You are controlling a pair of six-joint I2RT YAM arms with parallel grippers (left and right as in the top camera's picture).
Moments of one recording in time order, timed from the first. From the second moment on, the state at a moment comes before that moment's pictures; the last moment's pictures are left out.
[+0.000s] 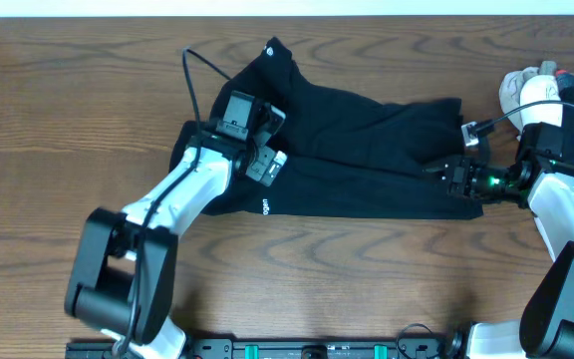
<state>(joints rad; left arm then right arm) -0.36 1.75 1.11 -0.46 -0.02 0.18 -0.30 1.61 0.92 -0.67 -0.99 -0.11</state>
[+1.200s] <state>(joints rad) -0.28 1.81 1.03 -0.64 0.03 0.04 0.07 1.73 0.89 -0.54 -0.26 0.27</state>
